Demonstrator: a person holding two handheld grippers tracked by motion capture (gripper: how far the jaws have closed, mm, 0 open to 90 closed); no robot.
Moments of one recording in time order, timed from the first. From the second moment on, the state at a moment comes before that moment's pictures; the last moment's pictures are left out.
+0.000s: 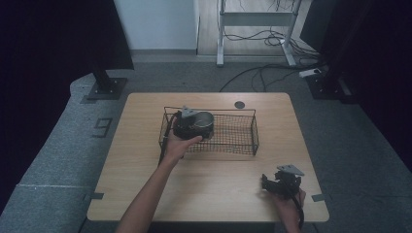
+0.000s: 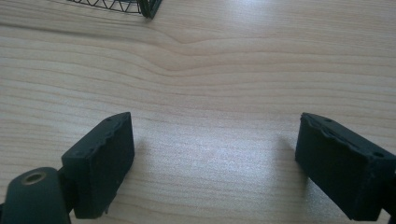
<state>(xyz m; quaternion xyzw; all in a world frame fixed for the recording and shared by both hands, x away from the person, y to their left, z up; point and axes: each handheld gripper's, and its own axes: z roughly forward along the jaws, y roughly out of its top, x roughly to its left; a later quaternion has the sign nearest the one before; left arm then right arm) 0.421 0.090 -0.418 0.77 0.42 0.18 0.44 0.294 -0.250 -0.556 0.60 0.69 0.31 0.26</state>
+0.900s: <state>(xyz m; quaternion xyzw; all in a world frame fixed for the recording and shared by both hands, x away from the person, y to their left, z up) 0.446 0.075 -0.450 0.77 0.45 0.18 0.42 0.294 -0.250 -0.556 0.60 0.69 0.31 0.26</state>
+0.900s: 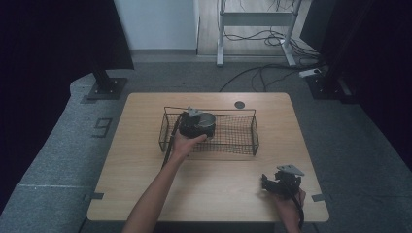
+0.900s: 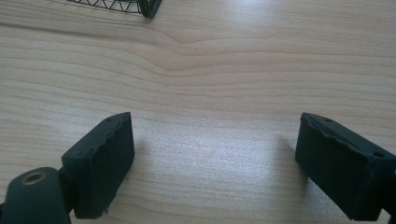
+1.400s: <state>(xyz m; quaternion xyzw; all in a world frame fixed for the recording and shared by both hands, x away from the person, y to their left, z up) 0.453 0.071 -0.469 0.77 0.46 0.17 0.40 0.294 -0.250 -0.556 0.60 0.69 0.31 0.26</state>
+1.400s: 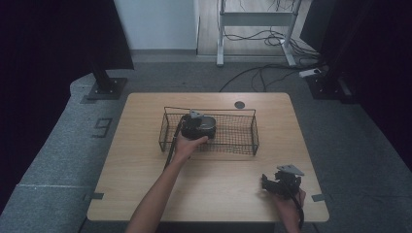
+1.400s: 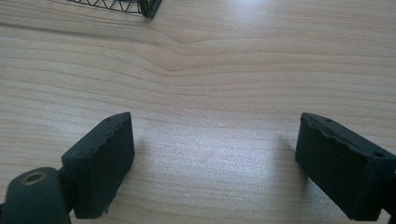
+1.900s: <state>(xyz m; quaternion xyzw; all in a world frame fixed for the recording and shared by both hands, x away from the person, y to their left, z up) 0.455 0.065 -0.483 0.78 0.47 0.16 0.37 0.294 -0.250 -0.556 0.60 0.69 0.31 0.26</state>
